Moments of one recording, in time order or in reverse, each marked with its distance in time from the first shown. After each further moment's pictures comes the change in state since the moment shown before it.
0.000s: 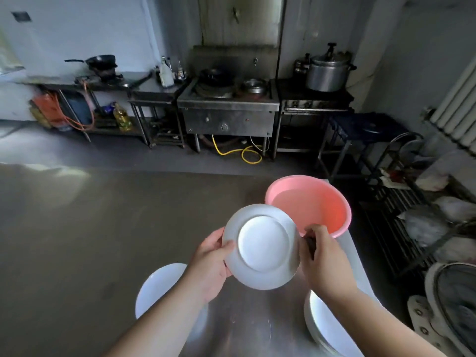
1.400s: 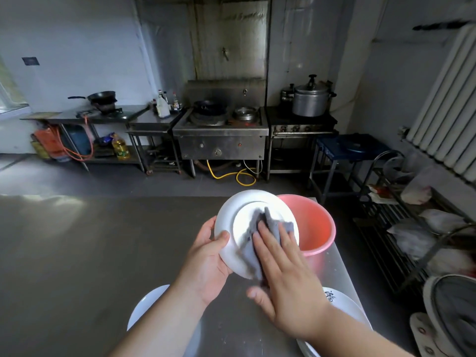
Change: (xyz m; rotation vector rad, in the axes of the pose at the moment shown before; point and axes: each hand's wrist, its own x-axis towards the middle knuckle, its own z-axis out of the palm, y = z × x) left_hand -0.033 0.050 0.061 -0.247 -0.197 0.182; right_hand -0.031 -0.064 -0.043 -0.331 -0.075 -0.715
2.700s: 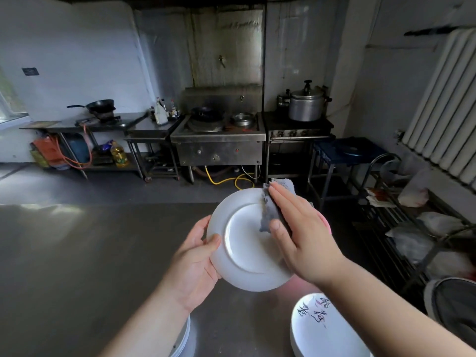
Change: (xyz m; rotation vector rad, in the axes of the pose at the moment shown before) left_hand -0.010 0.020 0.020 0.093 -0.058 0.044; right_hand 0.053 0.047 -0.067 0.302 0.173 0.147
